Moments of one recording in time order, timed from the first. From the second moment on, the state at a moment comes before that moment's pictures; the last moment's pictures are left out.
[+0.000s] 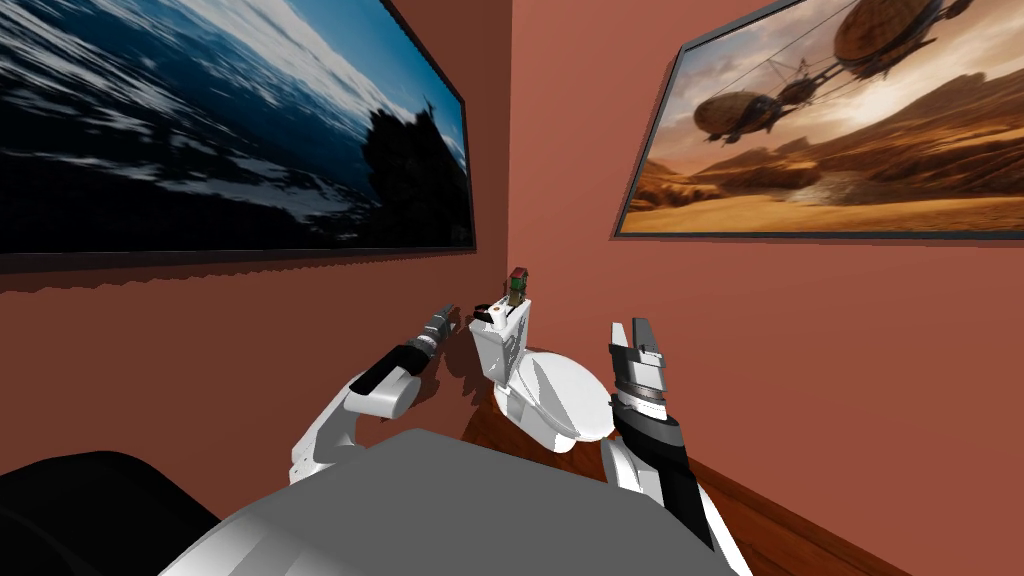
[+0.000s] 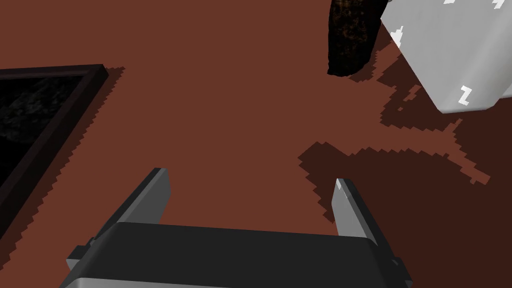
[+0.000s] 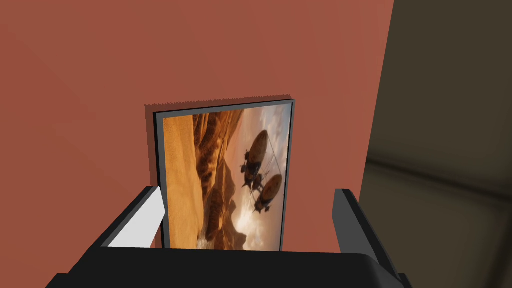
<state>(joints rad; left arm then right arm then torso) 0.36 0.23 0.12 -2.37 0.18 0.44 0.01 0.47 0.04 0.04 -2.24 0.11 -0.61 0.11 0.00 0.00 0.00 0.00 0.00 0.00</state>
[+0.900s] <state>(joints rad) 0.38 0.27 0.16 -2.39 0.24 0.67 0.05 0.47 0.04 0.04 -2.24 0.11 -0.61 0.11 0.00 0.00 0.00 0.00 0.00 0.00</state>
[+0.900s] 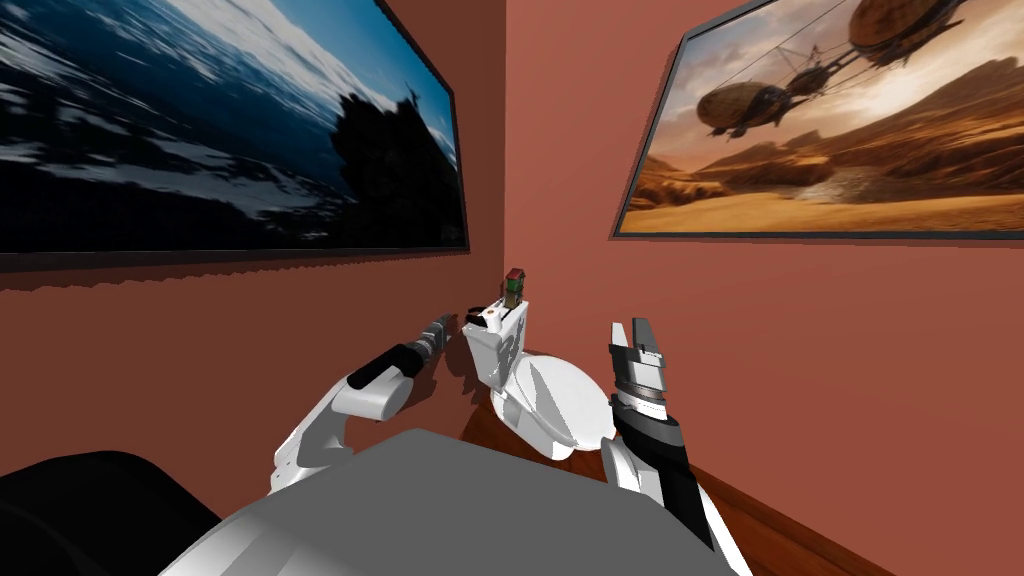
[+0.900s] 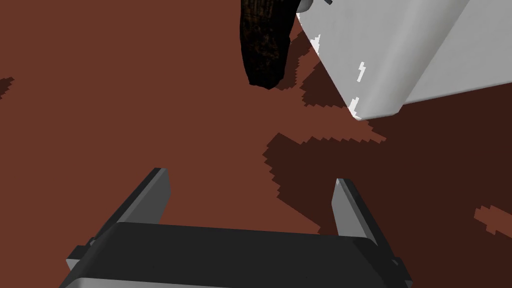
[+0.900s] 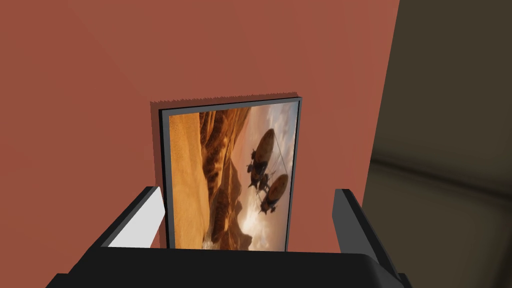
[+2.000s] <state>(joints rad) 0.40 0.33 0.21 -2.45 0.30 0.93 0.11 0.47 0.04 0.04 -2.24 0.11 -0.61 0.11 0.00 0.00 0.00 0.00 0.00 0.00</state>
